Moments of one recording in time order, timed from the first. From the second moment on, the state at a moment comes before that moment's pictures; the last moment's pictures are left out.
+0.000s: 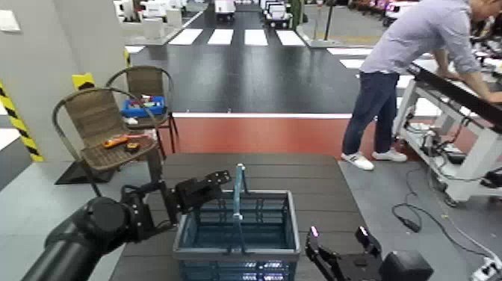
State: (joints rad) left arm -0.52 0.23 -0.15 -1.08 0.97 0.83 -0.72; right arm 0.37 -0.12 0.20 -1.93 -0.18 -0.06 -0.11
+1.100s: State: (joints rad) left arm 0.15 0.15 0.05 -1.80 0.51 0.21 -0.29; right arm 0.38 -0.12 0.18 -1.94 -0.18 -0.08 -0.11
